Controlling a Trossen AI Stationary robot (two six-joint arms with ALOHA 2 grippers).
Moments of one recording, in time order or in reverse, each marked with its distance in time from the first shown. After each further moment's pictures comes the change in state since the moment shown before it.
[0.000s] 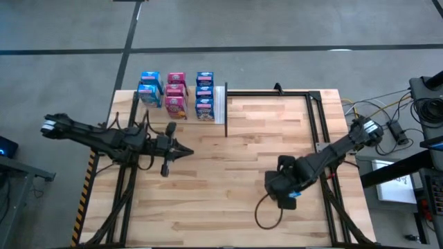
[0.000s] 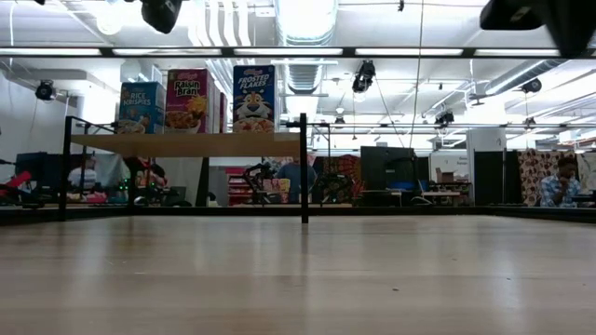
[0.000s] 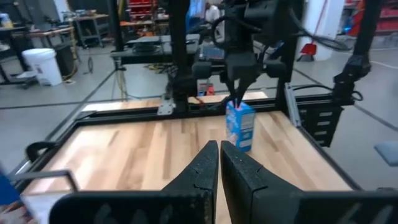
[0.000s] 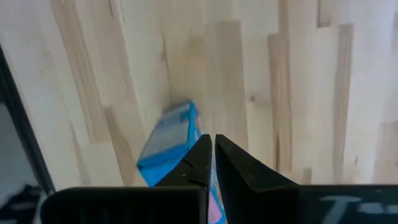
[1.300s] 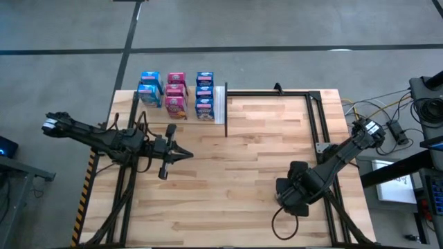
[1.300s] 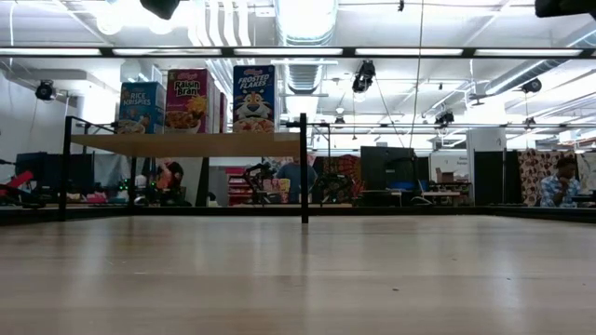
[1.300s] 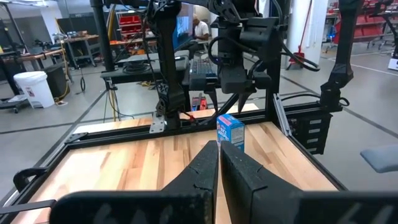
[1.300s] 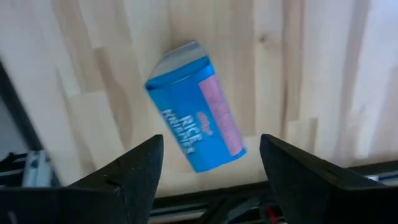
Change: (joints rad) left arm -0.046 0.016 0.002 0.073 0.000 0.053; right arm 0.153 -0.002 -0.022 -0.116 -0.032 0.145
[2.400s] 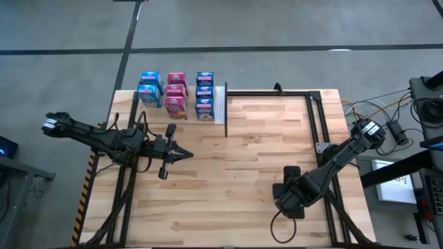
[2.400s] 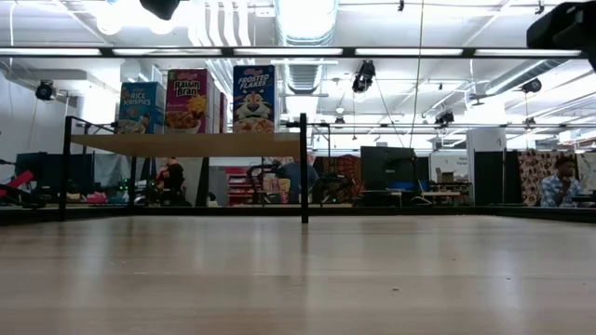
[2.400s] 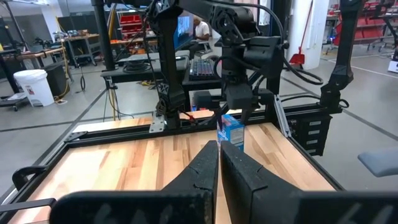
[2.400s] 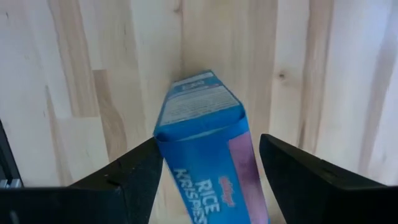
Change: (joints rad) left arm 0.000 0.000 0.000 0.001 -0.003 -0.012; right arm 0.015 0.002 -0.146 0.220 0.061 -0.072
